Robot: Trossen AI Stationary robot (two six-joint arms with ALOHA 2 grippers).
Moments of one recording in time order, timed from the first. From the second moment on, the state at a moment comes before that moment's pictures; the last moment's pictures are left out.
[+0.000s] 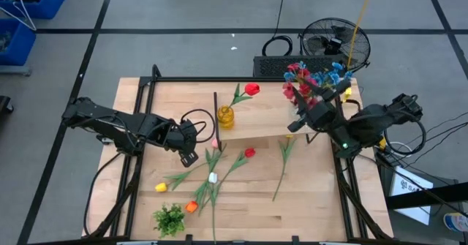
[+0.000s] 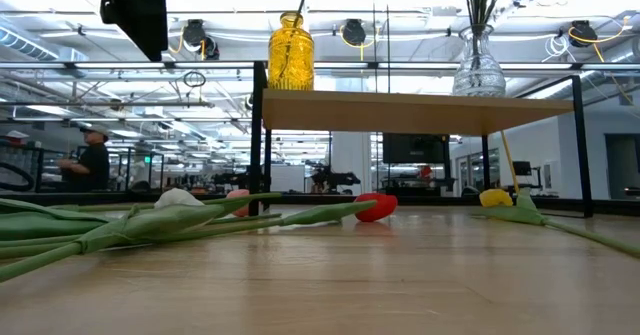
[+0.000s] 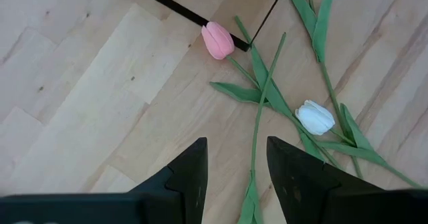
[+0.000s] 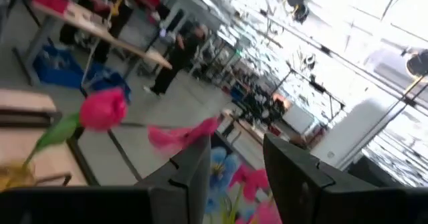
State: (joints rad) left arm -0.24 1.33 1.23 -1.16 -0.21 -0.83; right arm 0.49 1.22 1.36 0.42 1.37 -1.17
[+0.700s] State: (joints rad) left arm -0.24 1.33 1.23 -1.16 -0.12 -0.99; right arm 0.63 1.21 1.36 0.53 0.64 -1.06
